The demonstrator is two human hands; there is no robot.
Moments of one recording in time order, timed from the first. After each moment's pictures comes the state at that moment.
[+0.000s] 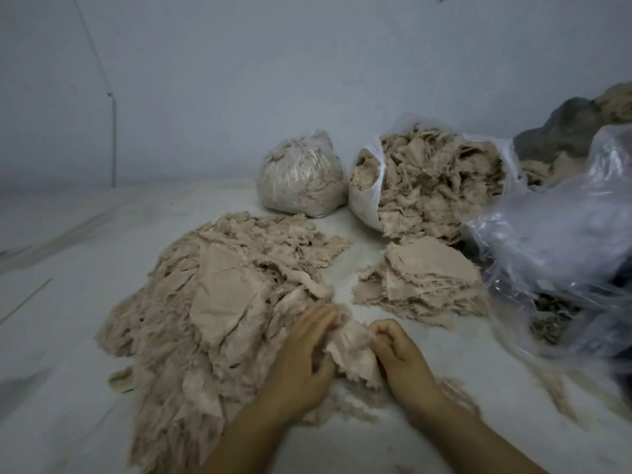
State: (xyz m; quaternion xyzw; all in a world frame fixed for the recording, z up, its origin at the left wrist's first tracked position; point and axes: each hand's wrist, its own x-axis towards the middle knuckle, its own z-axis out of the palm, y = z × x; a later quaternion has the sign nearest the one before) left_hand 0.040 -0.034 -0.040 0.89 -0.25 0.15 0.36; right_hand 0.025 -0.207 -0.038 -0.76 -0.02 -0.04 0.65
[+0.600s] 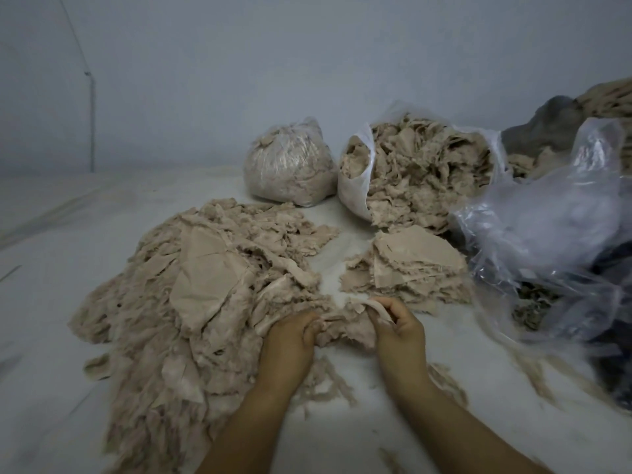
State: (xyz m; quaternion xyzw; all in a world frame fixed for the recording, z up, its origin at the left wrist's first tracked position) left_hand 0.056 -0.049 -0.052 0.89 -0.12 0.20 0.38; right_hand 0.038 -0.205 -0.047 -0.68 0.04 -0.21 0.70
